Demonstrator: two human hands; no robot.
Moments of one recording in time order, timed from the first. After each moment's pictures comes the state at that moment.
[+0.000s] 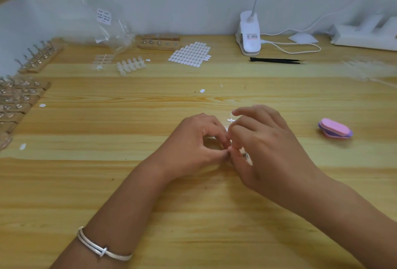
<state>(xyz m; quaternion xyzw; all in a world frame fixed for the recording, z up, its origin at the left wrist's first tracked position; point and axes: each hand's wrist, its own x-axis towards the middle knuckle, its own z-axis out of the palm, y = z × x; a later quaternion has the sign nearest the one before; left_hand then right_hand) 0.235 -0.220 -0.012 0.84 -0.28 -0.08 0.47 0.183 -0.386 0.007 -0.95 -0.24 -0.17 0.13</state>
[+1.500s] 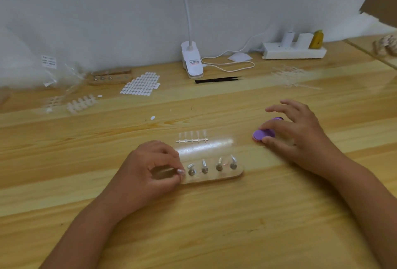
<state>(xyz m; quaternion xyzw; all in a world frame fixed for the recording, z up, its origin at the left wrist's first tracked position) 0.224 -0.227 -0.004 0.85 -0.35 -0.01 0.39 0.182 -0.569 -0.027 -0.96 -0.08 -0.19 0.18</state>
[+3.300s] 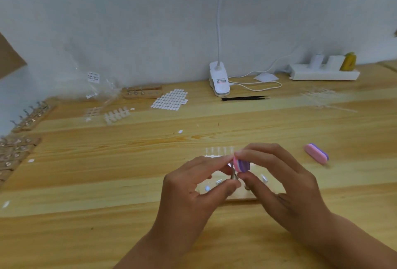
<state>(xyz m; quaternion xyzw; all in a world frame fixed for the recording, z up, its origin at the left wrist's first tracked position) 0.183 -0.267 0.006 0.77 -0.28 0.17 0.54 0.168 -0.449 -0.018 -0.80 -0.26 -0.37 0.39</state>
